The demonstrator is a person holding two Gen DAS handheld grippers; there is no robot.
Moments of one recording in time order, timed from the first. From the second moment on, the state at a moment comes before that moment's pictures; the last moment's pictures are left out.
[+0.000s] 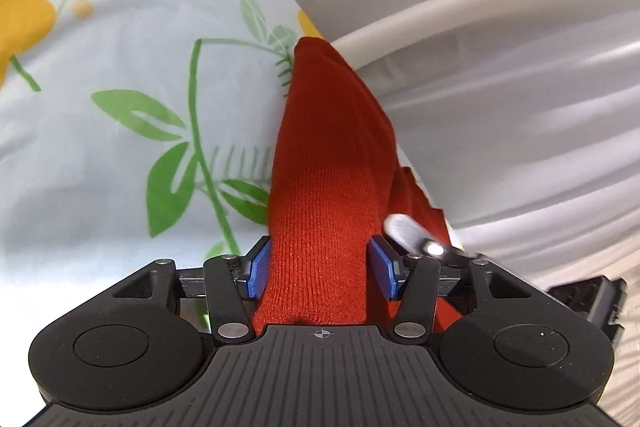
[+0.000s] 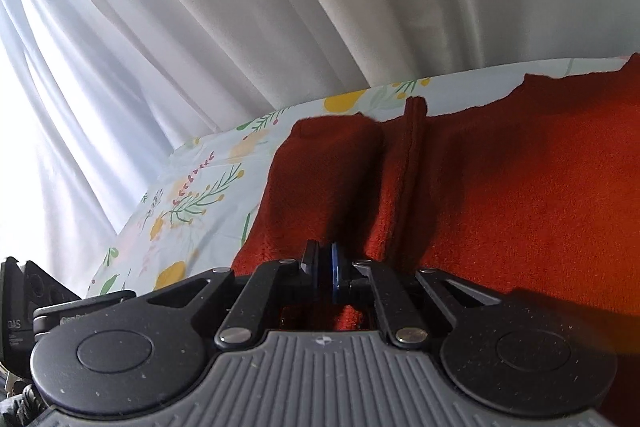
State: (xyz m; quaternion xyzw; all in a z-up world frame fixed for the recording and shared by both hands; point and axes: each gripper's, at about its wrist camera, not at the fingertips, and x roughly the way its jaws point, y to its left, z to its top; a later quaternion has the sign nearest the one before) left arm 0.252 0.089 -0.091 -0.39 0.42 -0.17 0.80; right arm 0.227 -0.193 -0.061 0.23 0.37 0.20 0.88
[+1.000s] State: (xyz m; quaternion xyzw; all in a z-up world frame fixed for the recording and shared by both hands) left arm 0.214 0.044 -0.047 -0.24 0.44 -0.26 0.83; right arm 0.212 -0.232 -0.003 0.08 0.31 0.11 0.94
